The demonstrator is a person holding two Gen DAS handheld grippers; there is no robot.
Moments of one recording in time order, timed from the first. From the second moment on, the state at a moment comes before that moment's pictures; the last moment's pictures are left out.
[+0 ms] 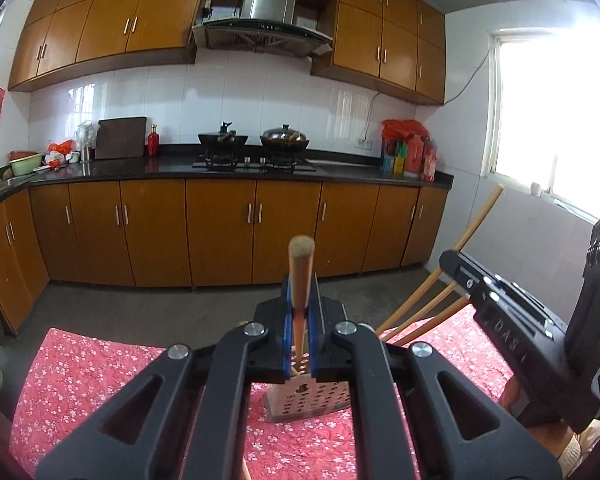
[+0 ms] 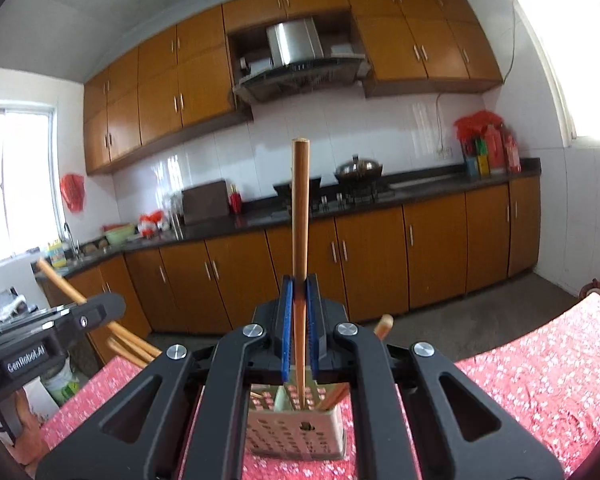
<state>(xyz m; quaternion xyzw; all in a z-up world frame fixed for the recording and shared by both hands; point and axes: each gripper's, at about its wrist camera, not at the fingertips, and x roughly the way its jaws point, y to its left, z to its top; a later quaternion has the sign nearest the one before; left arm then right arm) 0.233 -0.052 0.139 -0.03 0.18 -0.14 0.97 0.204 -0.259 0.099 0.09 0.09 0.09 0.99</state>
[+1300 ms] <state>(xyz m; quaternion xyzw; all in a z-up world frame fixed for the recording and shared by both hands) 0.140 0.064 -0.052 -0.05 0.38 -0.01 0.92 0.144 -0.267 -0.077 0.07 0.41 0.09 0.90</state>
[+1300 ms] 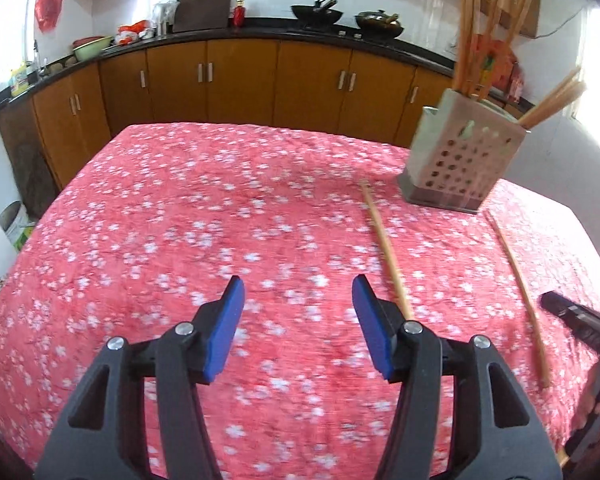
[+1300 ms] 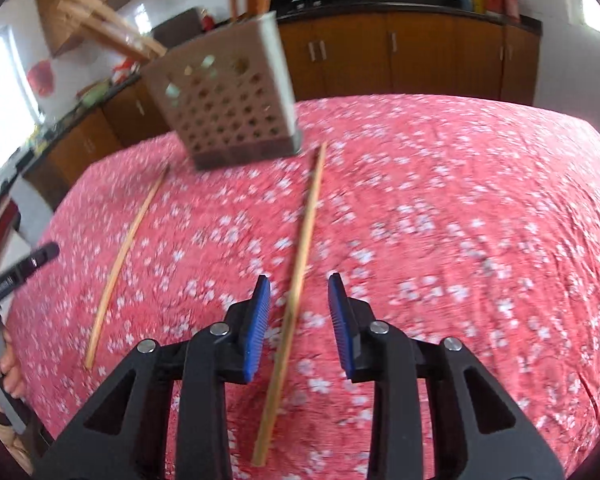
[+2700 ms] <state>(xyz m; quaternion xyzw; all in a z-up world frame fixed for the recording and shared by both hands) 0.203 0.056 -0.089 -0.04 0.43 0.02 0.90 0.189 -0.288 -0.094 0.05 0.42 0.02 0.91</state>
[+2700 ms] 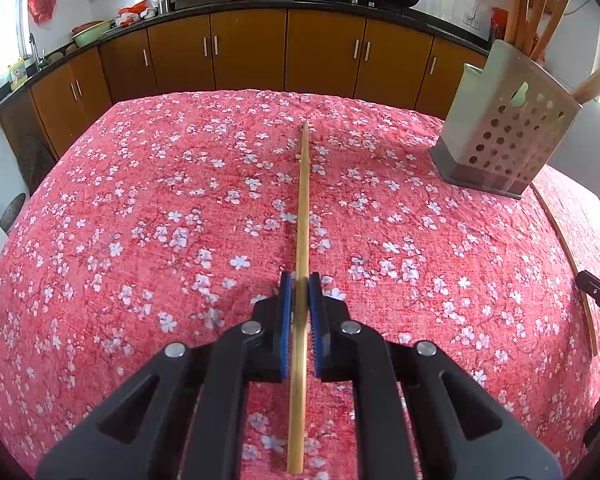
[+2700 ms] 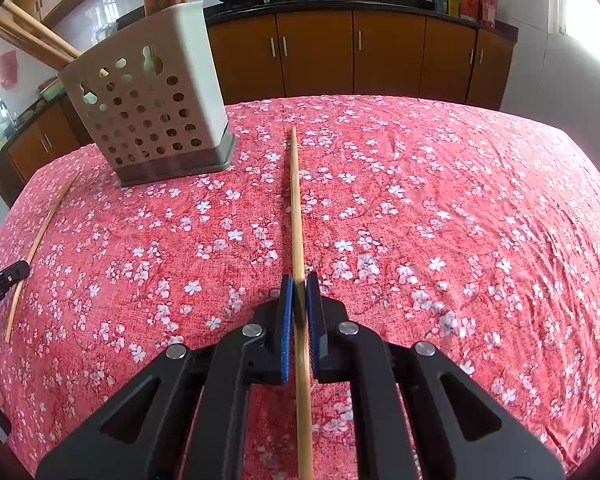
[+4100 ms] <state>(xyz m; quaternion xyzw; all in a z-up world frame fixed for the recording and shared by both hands) 0.204 0.050 -0.093 -0.03 0.43 0.01 0.90 0.187 -0.289 -0.093 0.05 0.42 0.02 0.91</state>
